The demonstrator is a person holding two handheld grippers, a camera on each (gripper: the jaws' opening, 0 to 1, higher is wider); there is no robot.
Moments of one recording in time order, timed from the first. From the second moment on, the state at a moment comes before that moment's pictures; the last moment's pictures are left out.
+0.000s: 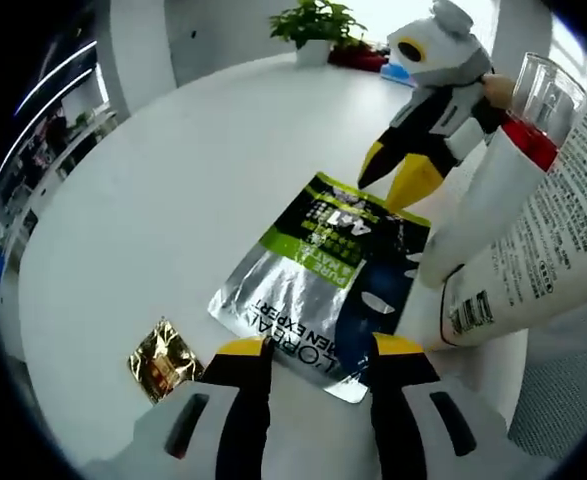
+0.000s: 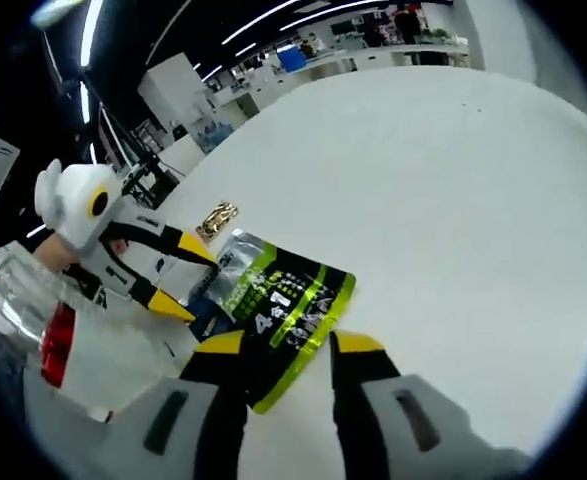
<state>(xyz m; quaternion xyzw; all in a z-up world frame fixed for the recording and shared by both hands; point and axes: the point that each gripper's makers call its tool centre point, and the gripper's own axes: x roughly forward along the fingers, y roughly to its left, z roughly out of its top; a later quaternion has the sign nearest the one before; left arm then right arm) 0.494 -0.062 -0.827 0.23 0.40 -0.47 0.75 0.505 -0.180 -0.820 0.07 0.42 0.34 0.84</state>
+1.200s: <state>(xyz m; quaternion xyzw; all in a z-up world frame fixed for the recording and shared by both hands) 0.496 -0.065 -0.827 0.21 0.39 -0.47 0.76 0.494 -0.162 -0.806 0.44 0.40 0.35 0.72</state>
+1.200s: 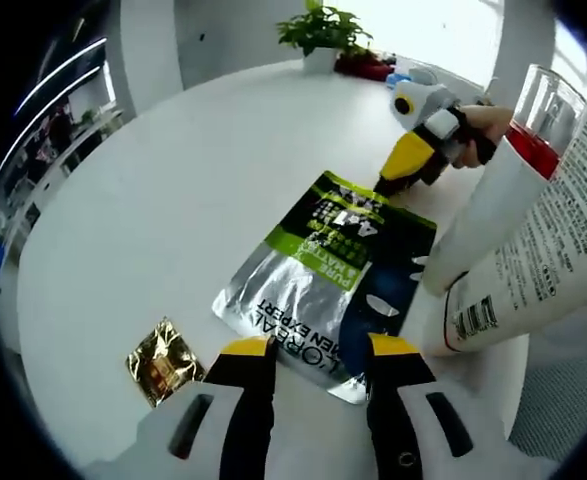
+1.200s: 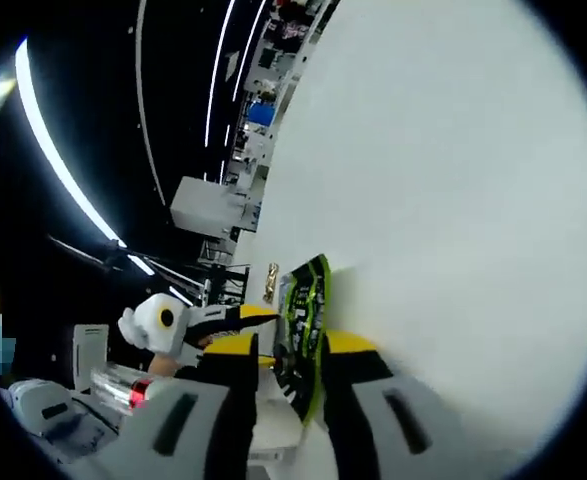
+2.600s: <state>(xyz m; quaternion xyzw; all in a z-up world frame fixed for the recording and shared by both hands) 0.503 -0.042 -0.807 0.15 0.39 -0.45 0.79 0.506 -0.136 -0.789 0.36 0.38 0.38 0.76</state>
